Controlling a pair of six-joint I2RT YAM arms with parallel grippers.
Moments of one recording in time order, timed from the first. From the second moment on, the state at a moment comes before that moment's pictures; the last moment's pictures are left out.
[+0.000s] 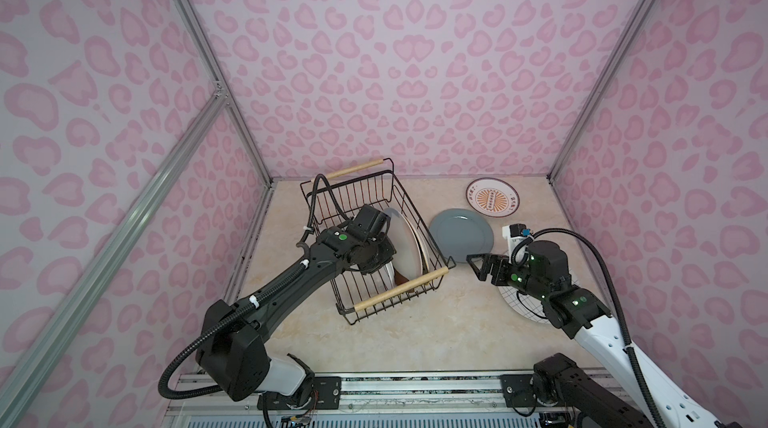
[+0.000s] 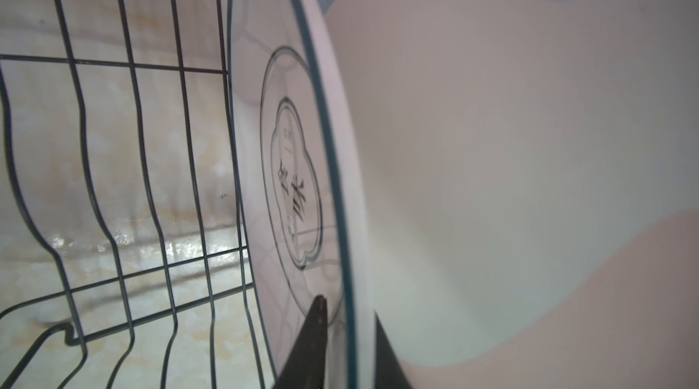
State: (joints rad) left arm -0.62 1.44 1.21 -0.77 0.08 -1.09; right arm 0.37 0.81 0.66 -0.38 -0.24 0.53
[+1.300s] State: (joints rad) left arm -0.54 1.33 1.27 -0.81 0.00 -0.95; right arm 0.37 0.82 0.66 -0.40 -0.24 0.53
